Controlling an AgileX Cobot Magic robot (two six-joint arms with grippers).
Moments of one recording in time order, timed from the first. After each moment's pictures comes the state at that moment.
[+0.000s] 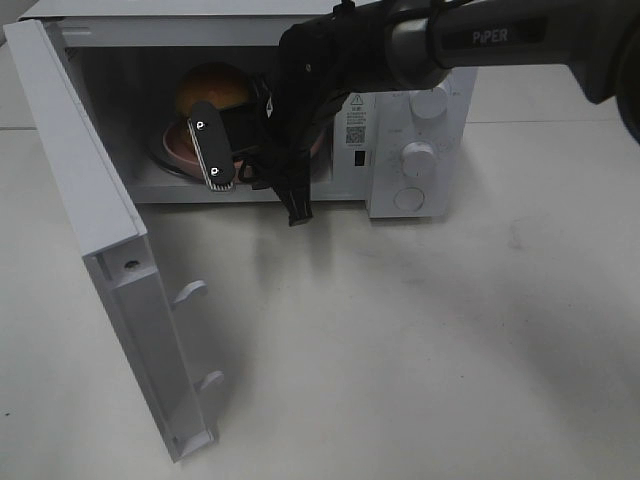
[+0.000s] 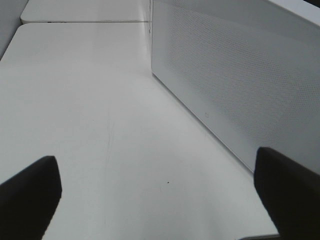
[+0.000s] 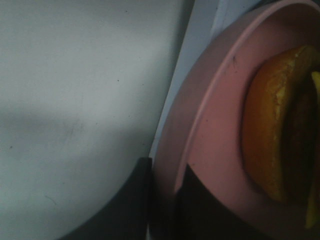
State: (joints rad) left arm -0.03 0.00 -0.50 -0.10 1.03 0.04; right arm 0.66 2.26 -1.75 -0.08 0.47 -1.26
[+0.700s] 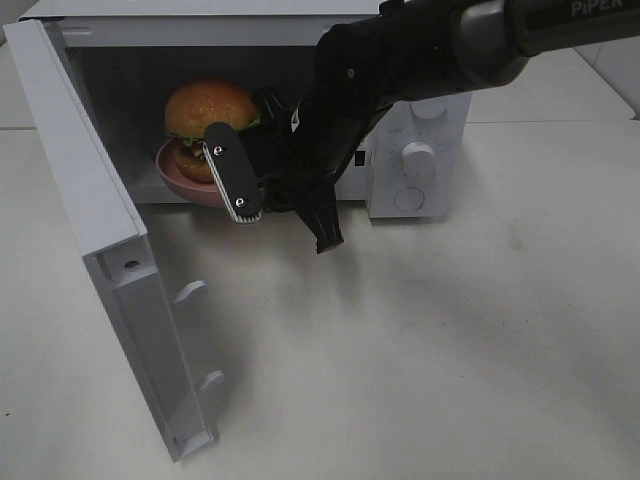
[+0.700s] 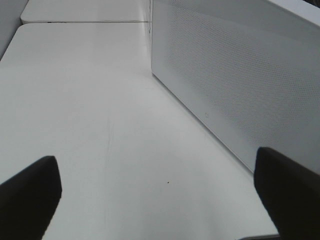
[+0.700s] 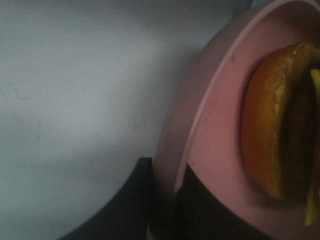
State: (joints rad) left arm -0.03 0.00 -0.50 -0.10 1.03 0.04; right arm 0.68 2.05 -1.45 0.00 0.38 -1.39
